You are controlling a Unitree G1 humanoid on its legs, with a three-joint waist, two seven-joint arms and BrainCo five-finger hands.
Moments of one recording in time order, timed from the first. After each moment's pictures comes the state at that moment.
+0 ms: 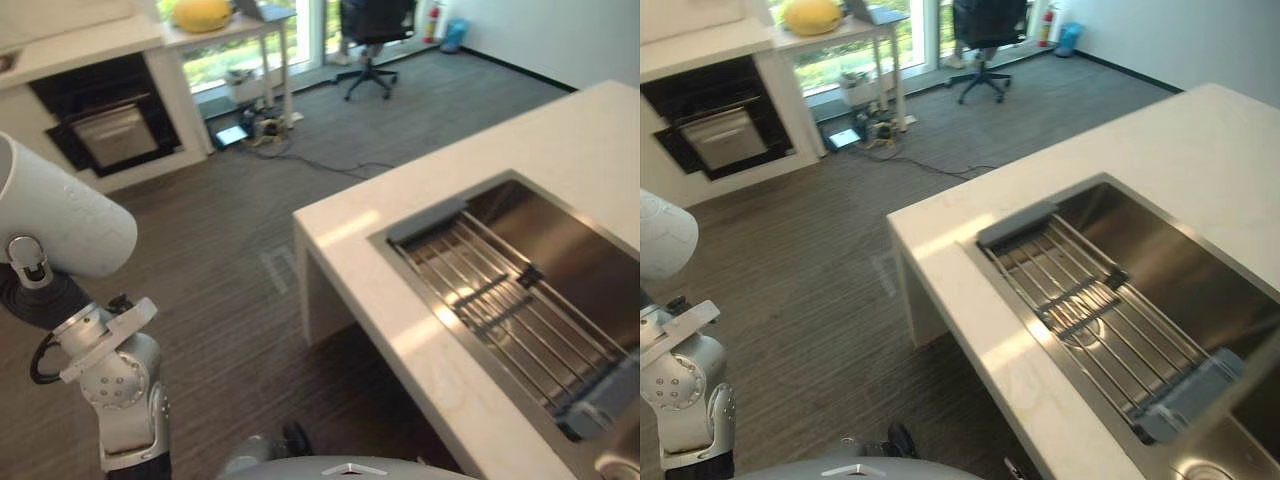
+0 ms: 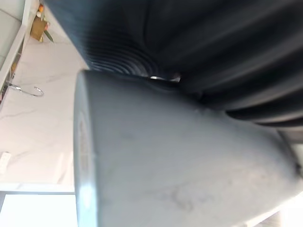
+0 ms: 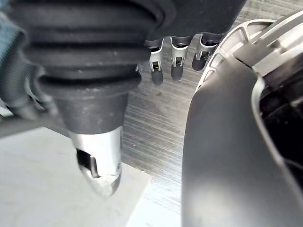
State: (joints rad) left arm 0.10 -0.01 0.17 -0.49 -0.08 -0.45 0.45; right arm 0.15 -0.17 -0.37 1.16 0.35 0.04 0.22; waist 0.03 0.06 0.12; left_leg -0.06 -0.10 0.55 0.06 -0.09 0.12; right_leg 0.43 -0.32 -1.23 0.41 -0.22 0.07
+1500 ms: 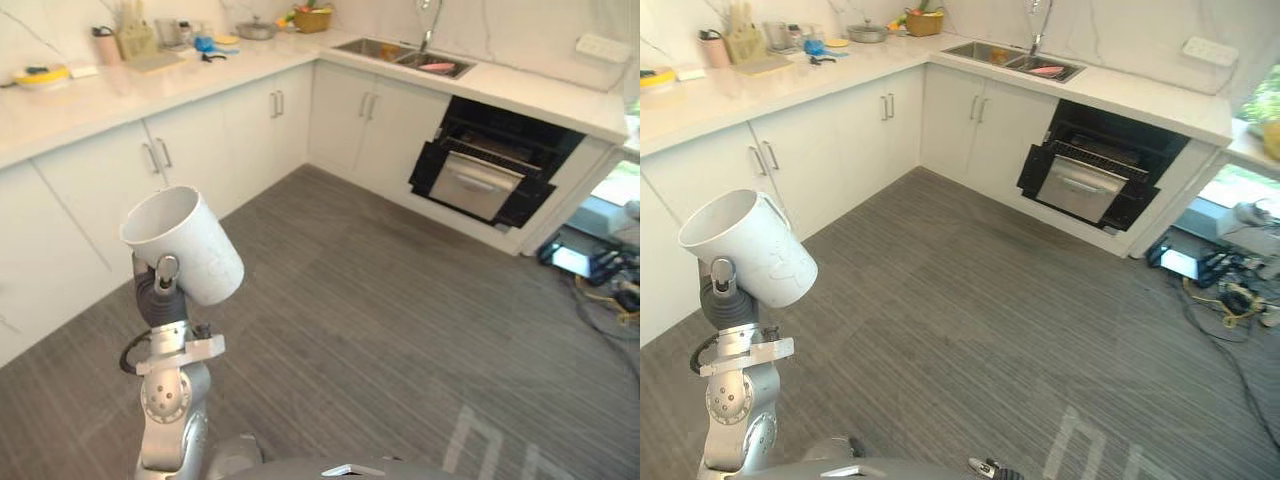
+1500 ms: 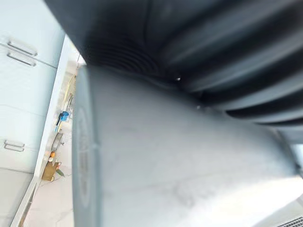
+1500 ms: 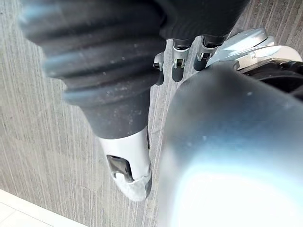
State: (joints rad) left arm 0.23 0.09 -0.12 -0.34 -0.22 -0.49 0.19; right arm 0.12 -0.20 -0.01 1.08 0.41 0.19 0.33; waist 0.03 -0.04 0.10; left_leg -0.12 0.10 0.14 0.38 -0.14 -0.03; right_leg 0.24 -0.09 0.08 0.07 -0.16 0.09
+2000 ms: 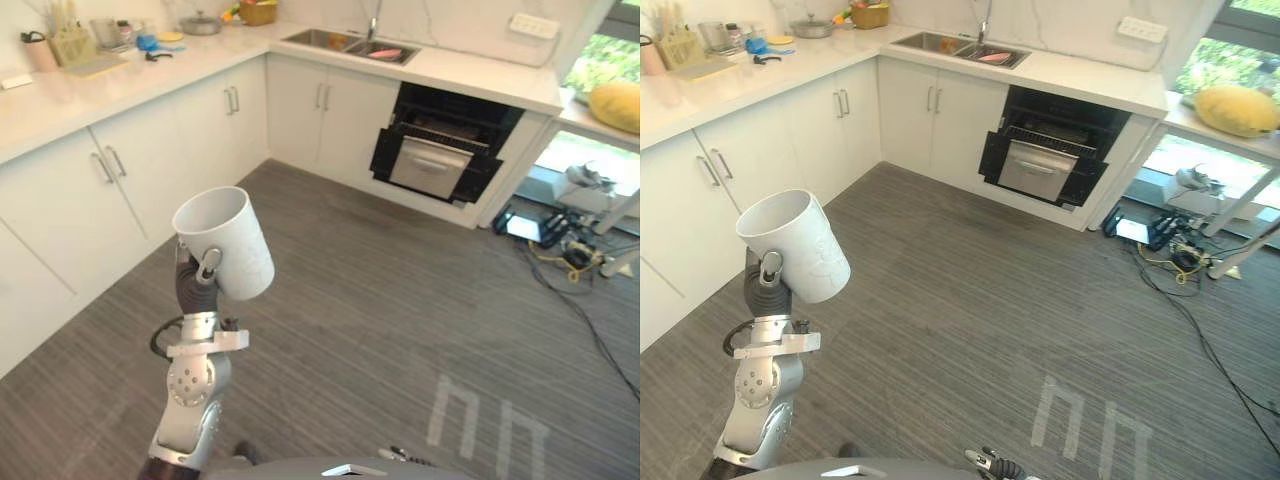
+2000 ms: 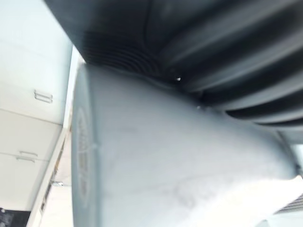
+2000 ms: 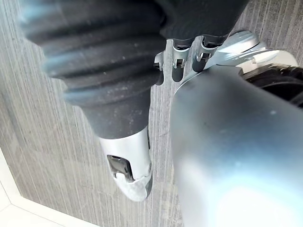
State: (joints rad) left arm 0.15 0.12 -0.23 -0.19 -0.21 -0.48 0.27; right arm 0.16 -0.21 -0.02 0.99 0.42 0.19 0.31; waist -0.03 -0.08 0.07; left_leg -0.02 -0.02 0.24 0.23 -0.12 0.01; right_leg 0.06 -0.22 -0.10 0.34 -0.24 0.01
